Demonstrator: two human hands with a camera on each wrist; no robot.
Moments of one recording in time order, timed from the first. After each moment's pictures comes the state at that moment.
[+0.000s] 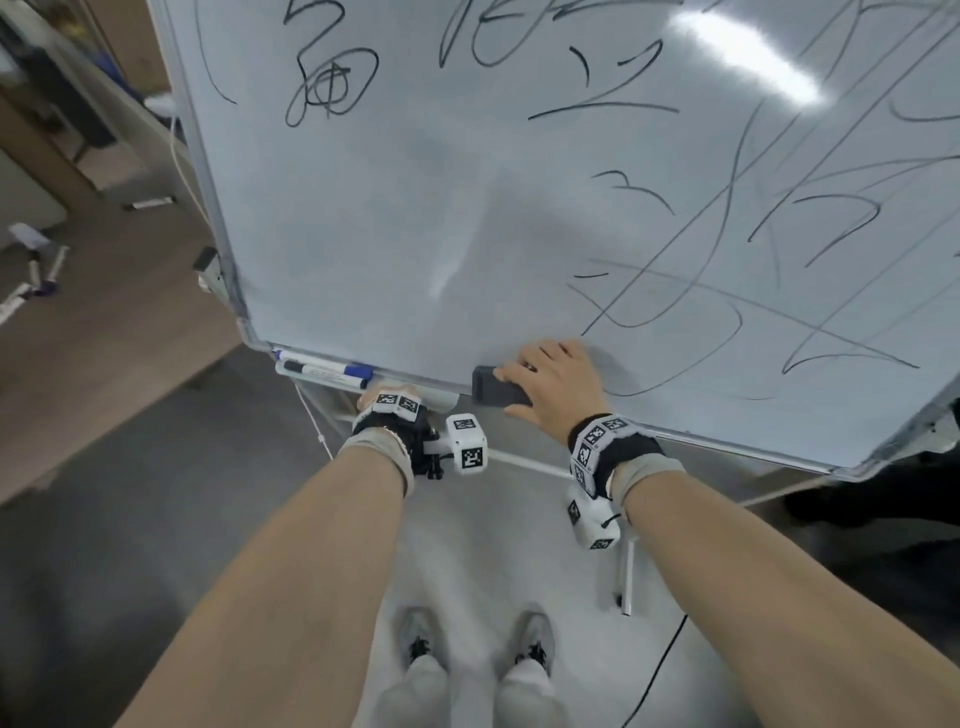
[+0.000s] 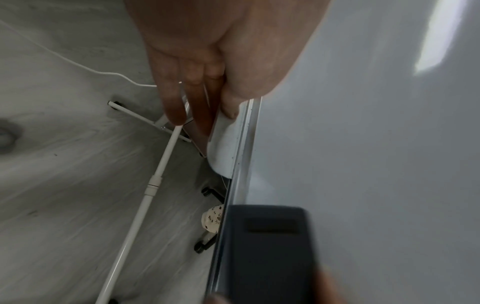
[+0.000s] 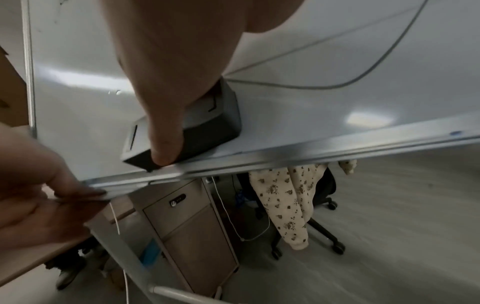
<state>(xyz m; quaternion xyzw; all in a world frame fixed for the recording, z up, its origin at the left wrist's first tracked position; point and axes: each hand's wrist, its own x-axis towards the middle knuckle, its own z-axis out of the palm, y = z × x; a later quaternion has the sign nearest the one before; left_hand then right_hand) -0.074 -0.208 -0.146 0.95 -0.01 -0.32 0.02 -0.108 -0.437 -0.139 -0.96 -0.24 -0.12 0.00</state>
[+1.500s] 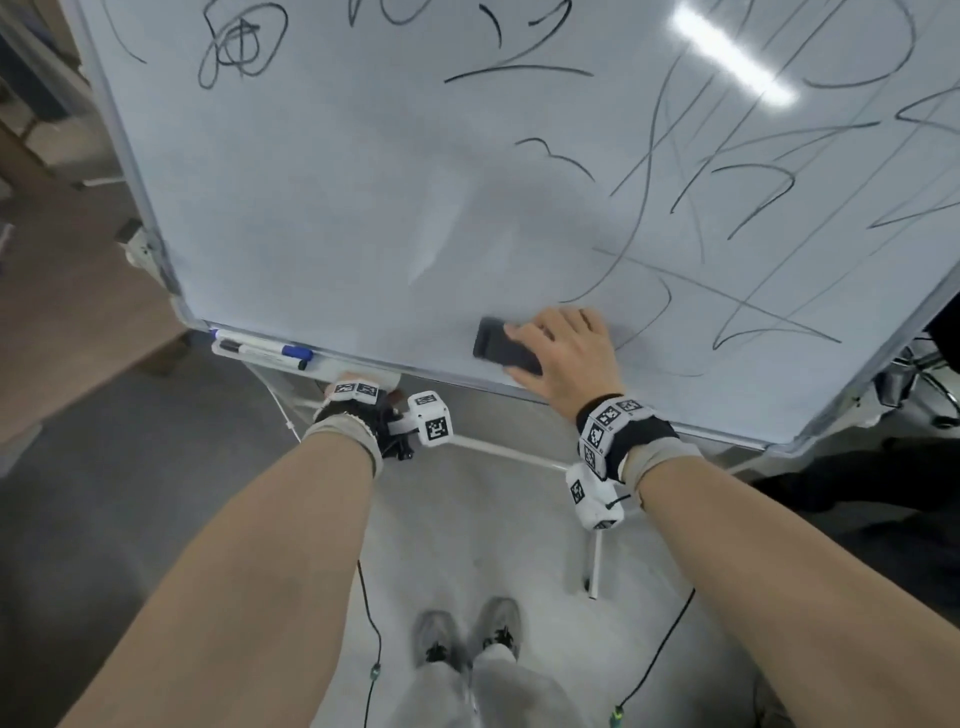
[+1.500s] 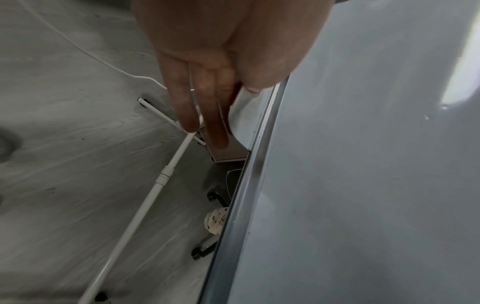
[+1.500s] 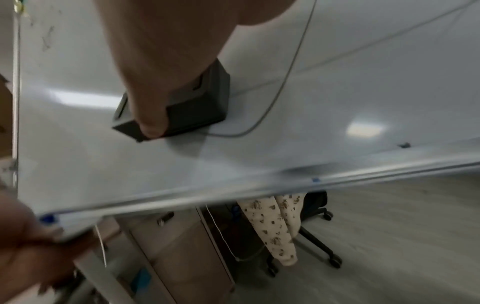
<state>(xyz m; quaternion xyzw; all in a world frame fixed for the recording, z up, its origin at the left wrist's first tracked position) -0.106 -0.243 -0.135 0.95 -0.12 -0.28 -0.08 -0.122 -0.515 -0.125 -0.95 -0.19 -0.24 0.05</state>
